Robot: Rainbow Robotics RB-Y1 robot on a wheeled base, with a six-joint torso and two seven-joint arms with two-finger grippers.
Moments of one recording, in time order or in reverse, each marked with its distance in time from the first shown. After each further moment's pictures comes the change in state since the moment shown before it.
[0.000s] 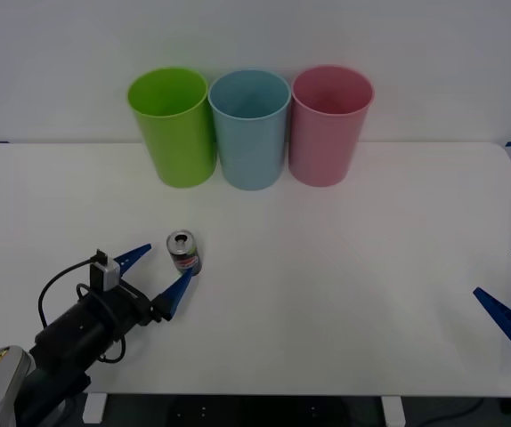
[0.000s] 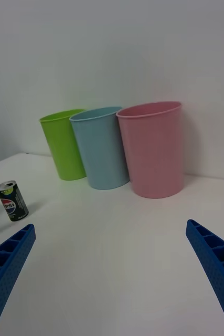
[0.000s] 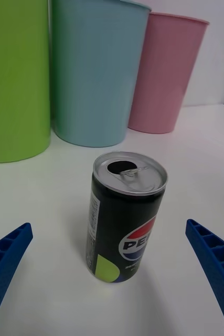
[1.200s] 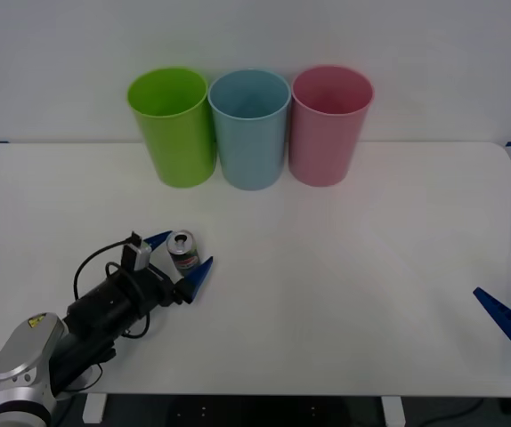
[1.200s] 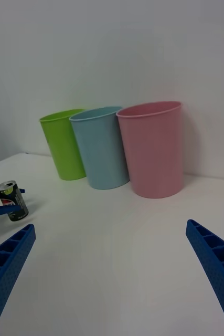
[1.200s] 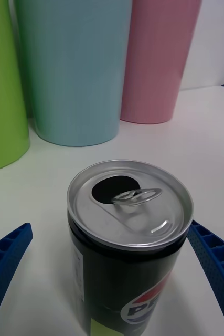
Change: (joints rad) right arm 0.000 0.000 0.000 0.000 0.000 0.000 0.000; left arm -0.184 0.000 -0.038 0.215 -0.008 0.032 -0.109
